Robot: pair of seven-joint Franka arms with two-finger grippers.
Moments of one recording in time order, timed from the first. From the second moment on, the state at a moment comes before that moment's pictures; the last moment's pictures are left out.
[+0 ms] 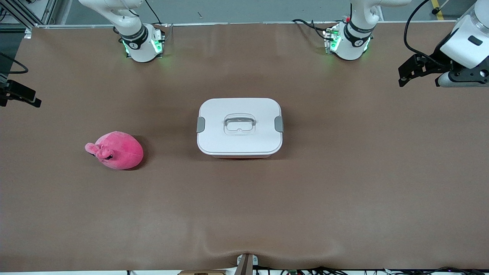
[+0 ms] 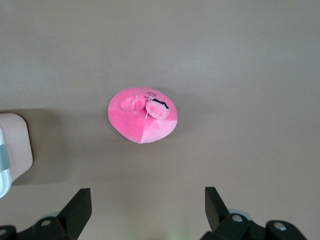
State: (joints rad) left arm -0.14 -0.08 -0.02 -1.58 0.02 1.49 -0.14; right arm -0.05 0.06 -0.07 -1.45 0.02 1.46 -0.07
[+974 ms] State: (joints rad) left arm -0.15 -0.08 -0.03 -1.58 0.01 1.49 -0.17; right arm -0.05 0.06 -0.07 -1.45 0.03 1.47 -0.07
